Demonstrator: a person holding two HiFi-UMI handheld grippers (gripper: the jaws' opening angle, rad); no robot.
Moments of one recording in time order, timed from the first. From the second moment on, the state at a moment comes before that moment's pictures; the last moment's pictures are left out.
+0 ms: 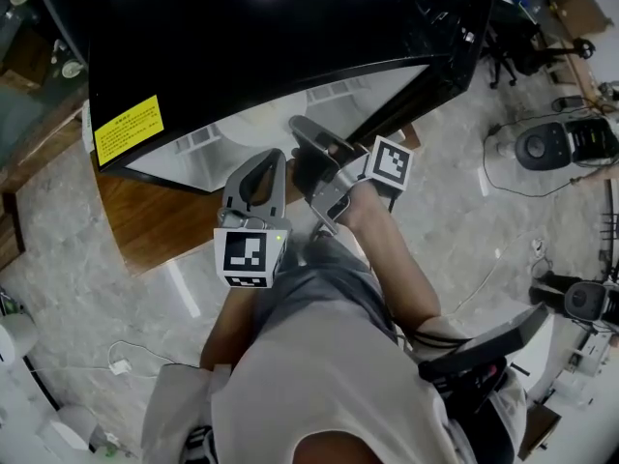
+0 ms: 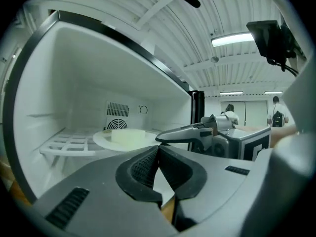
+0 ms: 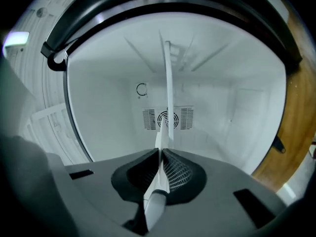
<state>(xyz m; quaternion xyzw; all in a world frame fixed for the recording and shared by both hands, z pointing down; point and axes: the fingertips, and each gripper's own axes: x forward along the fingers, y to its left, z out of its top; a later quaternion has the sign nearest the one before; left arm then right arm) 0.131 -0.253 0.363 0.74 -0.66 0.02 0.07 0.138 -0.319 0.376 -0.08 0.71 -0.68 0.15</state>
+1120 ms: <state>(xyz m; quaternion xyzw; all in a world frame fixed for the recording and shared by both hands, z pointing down) 0.090 -0.278 0.355 0.70 -0.71 0.02 0.06 0.103 -0.303 0.350 -0.20 0.97 -0.02 -0.11</state>
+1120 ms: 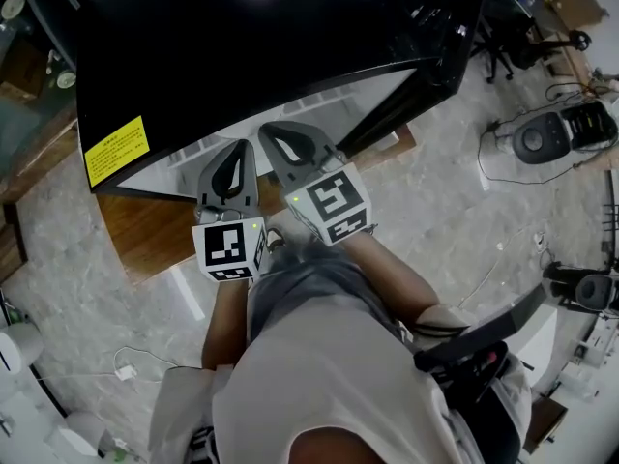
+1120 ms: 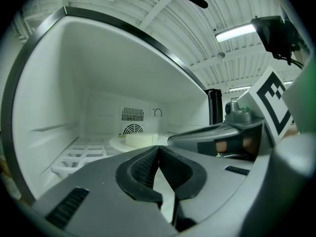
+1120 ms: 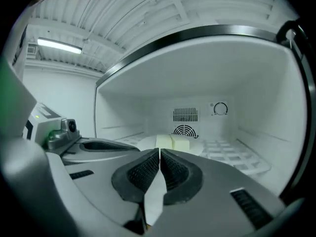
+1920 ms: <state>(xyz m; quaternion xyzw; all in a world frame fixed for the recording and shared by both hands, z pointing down) 0.084 -0.287 0.356 0.71 -0.70 0.01 0.06 0.092 -0.306 0.348 -0.20 0.97 -0.01 -0.10</state>
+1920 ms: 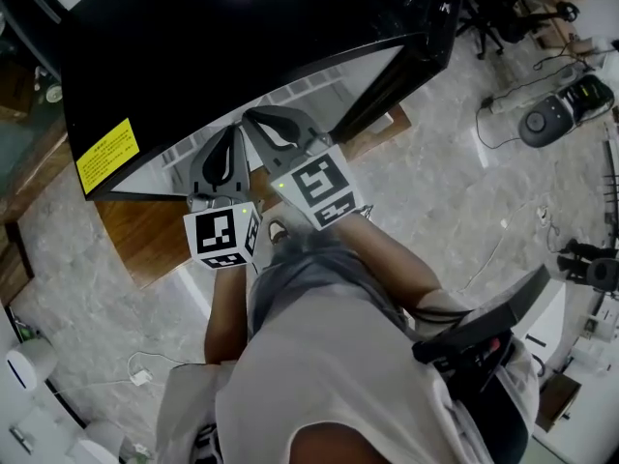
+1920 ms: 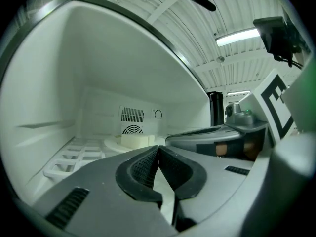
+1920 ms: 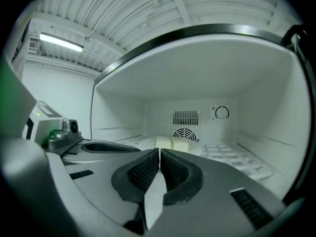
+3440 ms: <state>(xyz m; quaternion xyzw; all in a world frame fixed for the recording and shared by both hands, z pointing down) 0.101 -0.232 0.332 0.72 -0.69 -0.04 0.06 0.121 -0.253 0.327 -0.22 0.97 -0.02 -0.08</state>
